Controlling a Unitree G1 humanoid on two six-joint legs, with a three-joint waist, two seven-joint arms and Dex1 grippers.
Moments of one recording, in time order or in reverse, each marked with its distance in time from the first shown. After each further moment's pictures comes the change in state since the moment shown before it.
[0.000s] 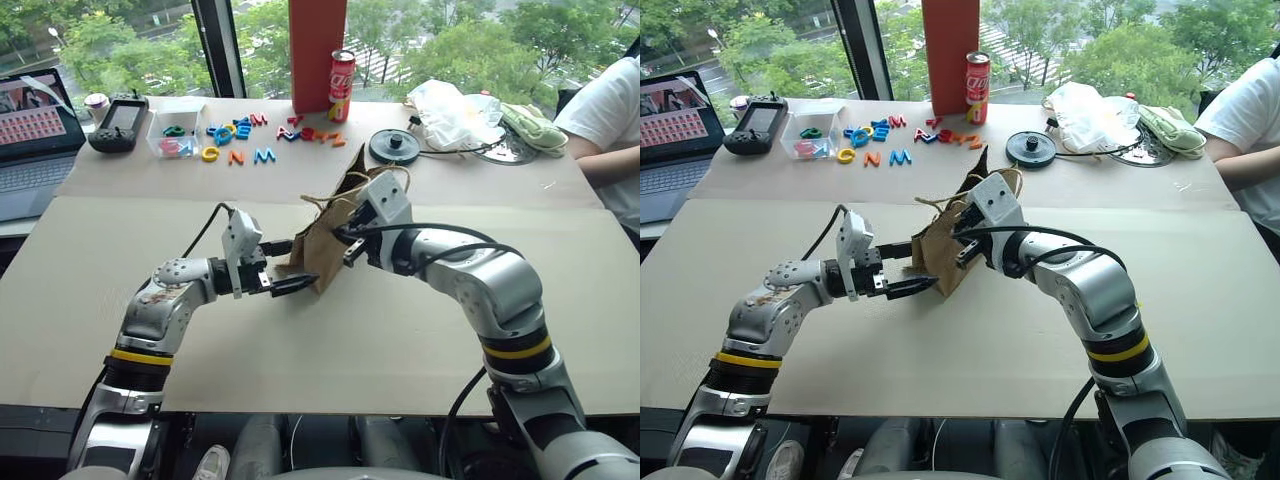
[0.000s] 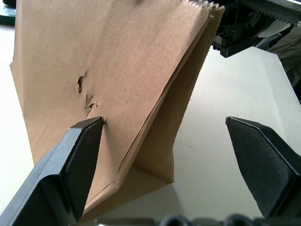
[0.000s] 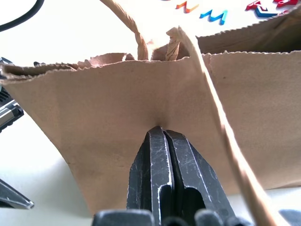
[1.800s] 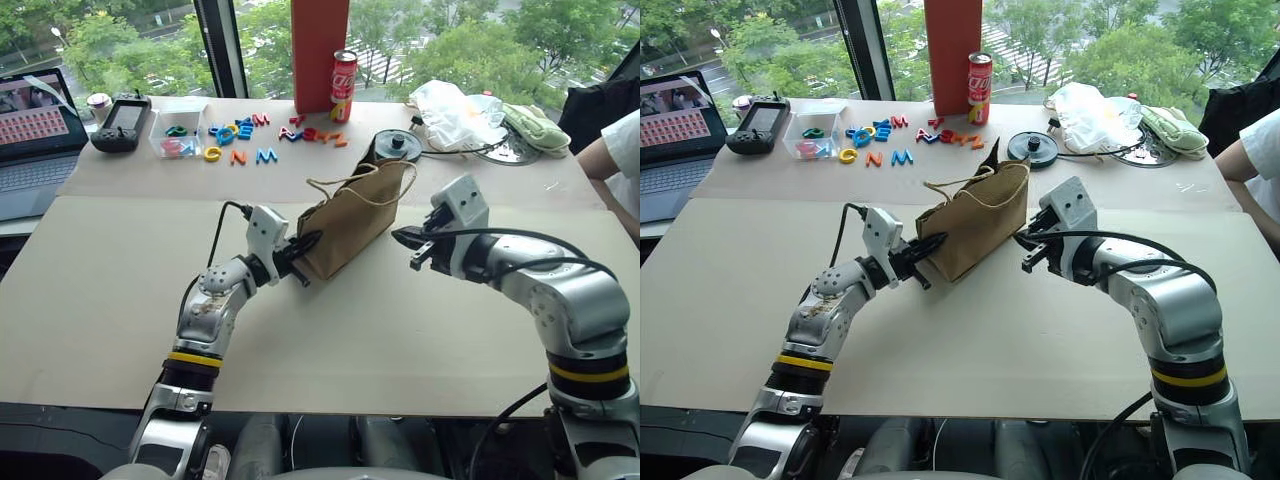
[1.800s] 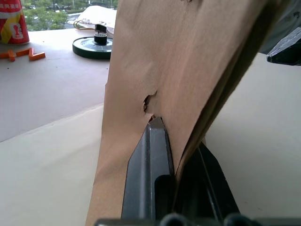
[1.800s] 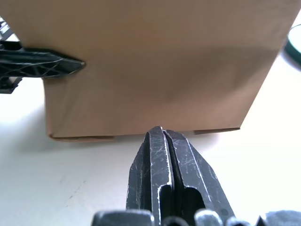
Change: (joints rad) left arm -0.028 -0.184 0.056 0.109 0.106 -0.189 0.224; right arm 0.167 -0.266 -0.292 -0.039 0.036 -0.047 0.178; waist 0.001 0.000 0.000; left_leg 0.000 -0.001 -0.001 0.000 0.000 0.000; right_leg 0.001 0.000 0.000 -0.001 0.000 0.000
